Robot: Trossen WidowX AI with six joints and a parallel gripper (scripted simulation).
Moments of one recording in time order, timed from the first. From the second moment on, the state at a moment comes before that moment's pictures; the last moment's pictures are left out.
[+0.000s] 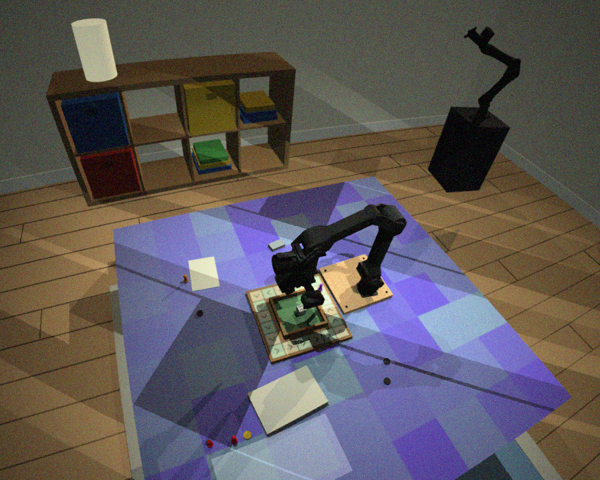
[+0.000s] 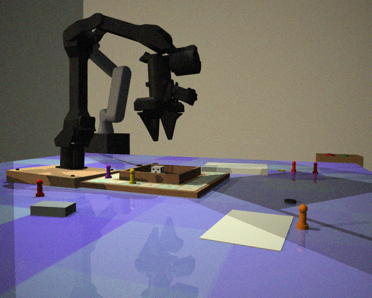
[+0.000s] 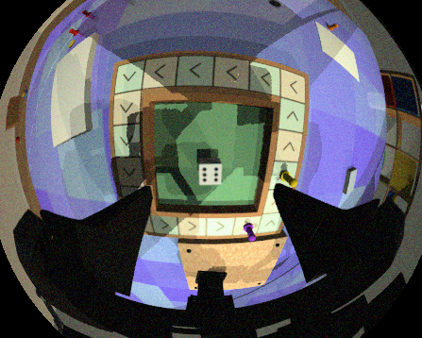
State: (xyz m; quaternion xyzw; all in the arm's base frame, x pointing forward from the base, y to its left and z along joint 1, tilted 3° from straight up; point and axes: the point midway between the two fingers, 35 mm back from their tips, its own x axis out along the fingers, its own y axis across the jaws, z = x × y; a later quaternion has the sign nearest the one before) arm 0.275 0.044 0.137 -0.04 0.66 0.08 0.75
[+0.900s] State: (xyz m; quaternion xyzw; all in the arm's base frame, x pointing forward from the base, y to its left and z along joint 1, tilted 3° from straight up) arm 0.271 -0.070 0.091 -0.04 0.68 0.06 0.73
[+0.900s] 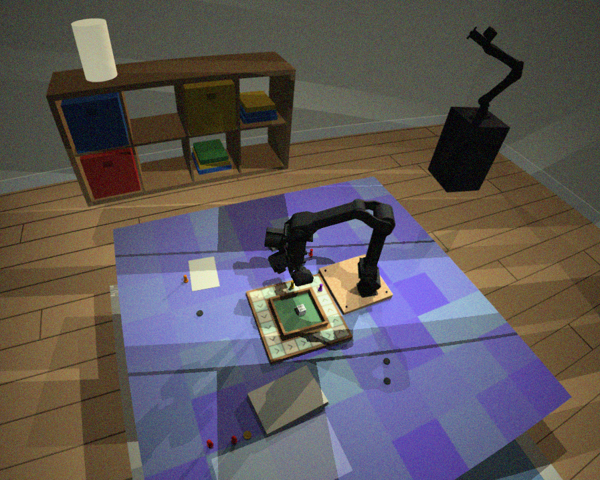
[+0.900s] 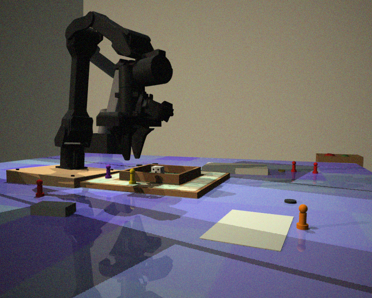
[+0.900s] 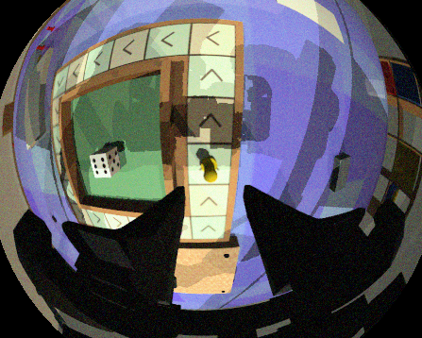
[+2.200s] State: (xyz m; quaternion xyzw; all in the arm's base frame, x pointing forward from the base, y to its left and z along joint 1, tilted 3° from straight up) arm 0.274 -0.067 0.045 -0.04 0.68 0.07 0.73
